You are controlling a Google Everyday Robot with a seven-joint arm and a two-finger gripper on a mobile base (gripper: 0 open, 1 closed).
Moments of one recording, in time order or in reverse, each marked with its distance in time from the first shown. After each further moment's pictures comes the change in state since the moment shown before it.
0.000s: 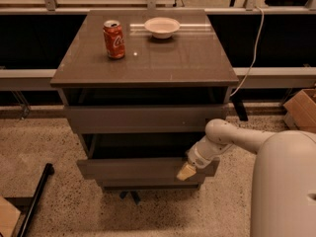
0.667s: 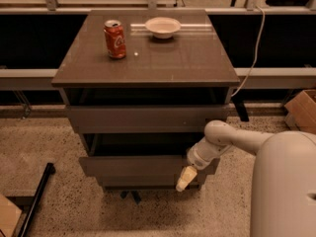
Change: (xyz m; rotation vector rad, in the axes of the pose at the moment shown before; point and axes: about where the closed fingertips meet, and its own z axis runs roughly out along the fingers) arm 0.002 -0.001 0.004 0.000 0.000 0.000
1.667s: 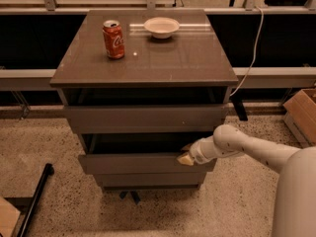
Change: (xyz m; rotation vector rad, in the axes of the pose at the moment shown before) arm -0.035 -0.046 -0.019 0.204 -0.251 0.051
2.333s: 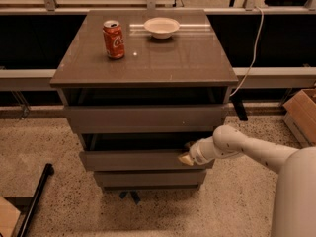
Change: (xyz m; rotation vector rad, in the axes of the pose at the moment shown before) arm 0.004 0.000 0.005 0.000 0.000 0.000
